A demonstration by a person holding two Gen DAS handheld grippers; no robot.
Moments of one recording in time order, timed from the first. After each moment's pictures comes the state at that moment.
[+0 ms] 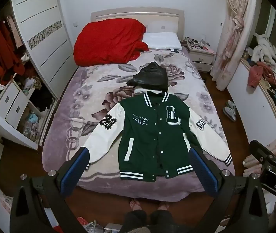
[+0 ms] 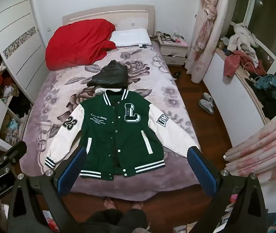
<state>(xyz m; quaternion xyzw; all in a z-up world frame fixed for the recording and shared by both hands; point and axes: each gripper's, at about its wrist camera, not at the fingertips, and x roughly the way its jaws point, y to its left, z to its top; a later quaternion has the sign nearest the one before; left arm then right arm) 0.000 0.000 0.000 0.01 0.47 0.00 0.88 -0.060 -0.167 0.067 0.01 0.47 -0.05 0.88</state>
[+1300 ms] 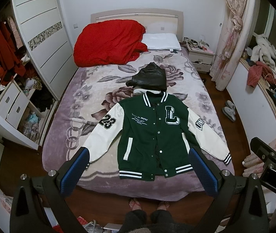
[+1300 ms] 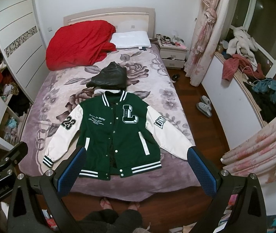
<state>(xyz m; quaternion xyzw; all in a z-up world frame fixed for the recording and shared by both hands) -0.001 0.000 0.000 0.01 0.47 0.00 0.88 -0.062 -0.182 0.084 0.01 0.47 -0.05 0.88</state>
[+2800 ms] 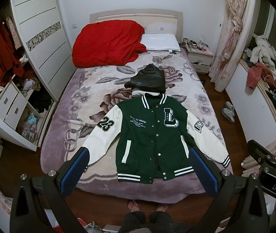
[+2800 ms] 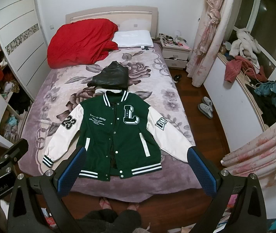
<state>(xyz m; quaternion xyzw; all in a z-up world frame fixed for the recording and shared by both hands) -0.002 -0.002 0.007 0.01 0.47 0.00 0.88 -0.061 -0.183 0.086 0.00 0.47 -0.05 0.88</state>
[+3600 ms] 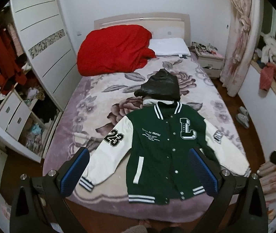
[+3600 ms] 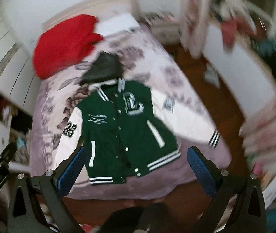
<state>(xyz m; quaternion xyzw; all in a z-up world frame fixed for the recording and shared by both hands) 0.077 -0.007 -0.077 0.04 0.43 0.02 0.90 -0.002 -0.233 -0.037 0.16 0.52 -0.09 0.84</state>
